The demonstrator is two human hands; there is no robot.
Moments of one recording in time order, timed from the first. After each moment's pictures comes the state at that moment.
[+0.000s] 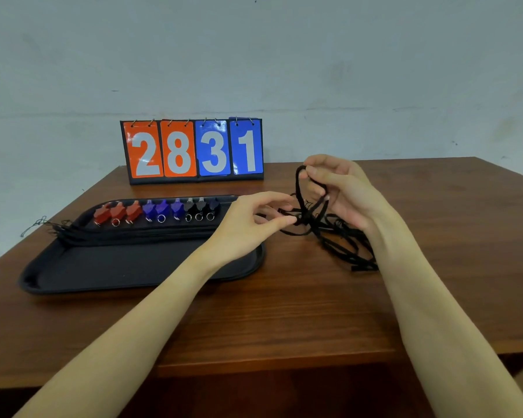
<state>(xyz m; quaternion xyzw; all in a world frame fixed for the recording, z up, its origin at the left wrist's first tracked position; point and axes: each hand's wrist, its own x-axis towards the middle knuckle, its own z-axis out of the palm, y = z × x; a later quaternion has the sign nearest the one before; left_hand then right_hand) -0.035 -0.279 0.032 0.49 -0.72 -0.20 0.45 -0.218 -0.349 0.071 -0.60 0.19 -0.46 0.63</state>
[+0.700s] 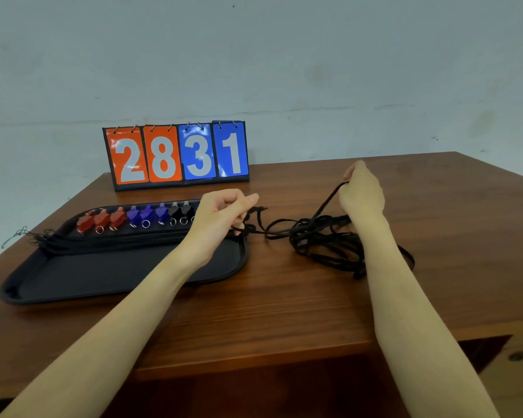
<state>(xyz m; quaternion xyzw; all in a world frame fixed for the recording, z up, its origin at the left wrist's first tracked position) -0.037 -0.270 0.043 0.47 -0.63 -0.29 0.55 -0.254 -0.385 0.045 -0.62 0.67 -0.40 0.09</state>
